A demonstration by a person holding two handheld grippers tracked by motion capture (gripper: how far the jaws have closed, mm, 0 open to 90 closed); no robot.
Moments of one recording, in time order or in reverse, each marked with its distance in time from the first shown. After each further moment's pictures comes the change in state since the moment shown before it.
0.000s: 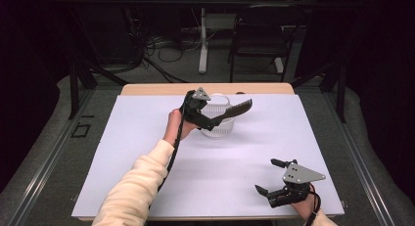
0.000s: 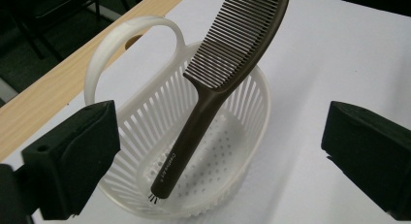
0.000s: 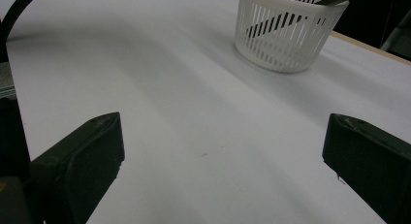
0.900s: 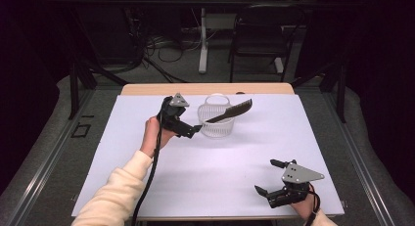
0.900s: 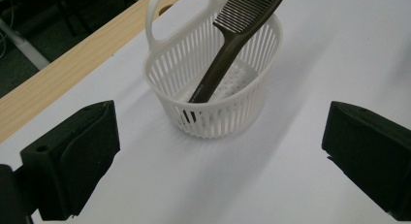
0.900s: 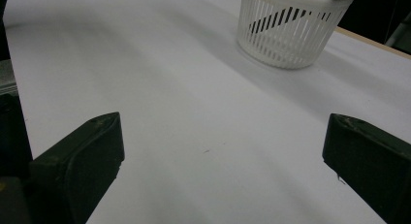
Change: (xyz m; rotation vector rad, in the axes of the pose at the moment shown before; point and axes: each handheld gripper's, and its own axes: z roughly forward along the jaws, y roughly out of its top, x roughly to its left) left arm -0.001 -0.036 -0.061 0.041 0.106 -0.042; right arm 0.000 0.000 0.001 0.016 0.009 0.004
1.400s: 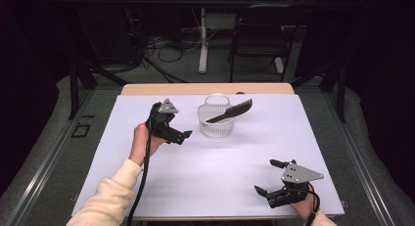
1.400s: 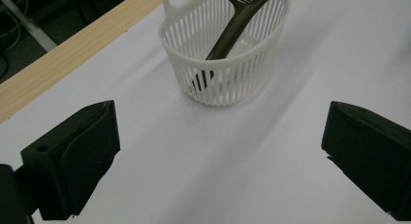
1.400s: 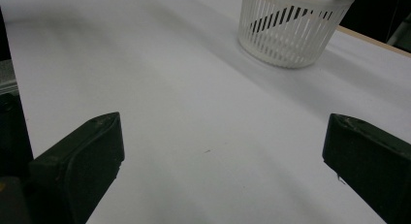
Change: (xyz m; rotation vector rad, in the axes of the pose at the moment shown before) left arm 0.000 -0.025 -0.023 0.012 0.034 -0.020; right arm 0.000 0.000 0.001 0.004 0.004 -0.003
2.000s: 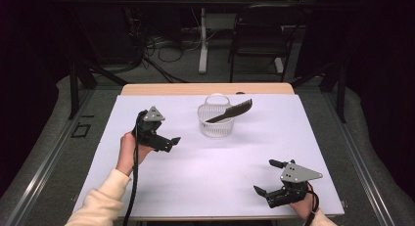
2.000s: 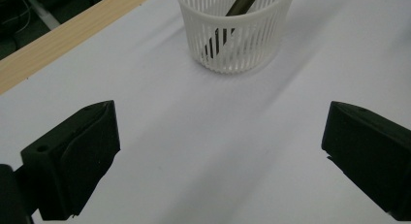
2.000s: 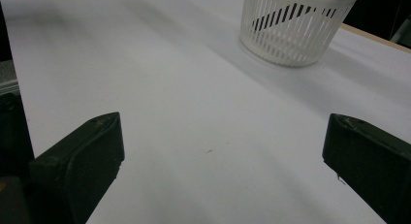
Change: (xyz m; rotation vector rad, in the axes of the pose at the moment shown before) left arm 0.003 -0.032 -0.022 0.015 0.026 -0.040; right arm 0.001 0.000 0.002 0.006 0.006 0.010
